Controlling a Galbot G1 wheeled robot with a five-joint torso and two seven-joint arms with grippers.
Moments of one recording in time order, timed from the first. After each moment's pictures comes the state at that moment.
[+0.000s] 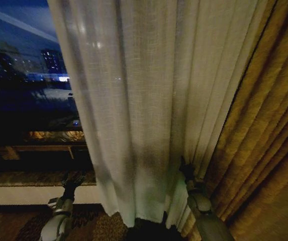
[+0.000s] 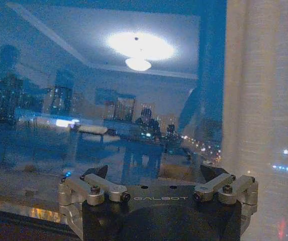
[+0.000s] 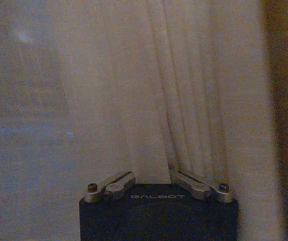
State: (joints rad) left arm 1.38 -1.24 -0.67 -1.76 -0.49 -0.17 -0.05; right arm -1.06 1.28 0.53 1.51 0.26 0.12 0.20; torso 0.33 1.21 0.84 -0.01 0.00
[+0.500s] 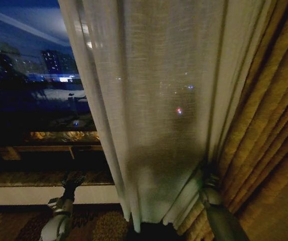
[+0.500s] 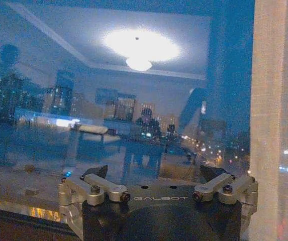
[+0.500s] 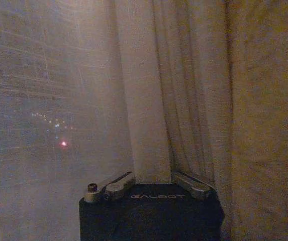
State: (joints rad) left arm 1.38 -1.24 -0.67 -1.76 -0.49 -0.17 -0.05; right arm -1.03 1.21 0.62 1.43 0.26 0.05 0.42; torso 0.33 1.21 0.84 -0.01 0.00
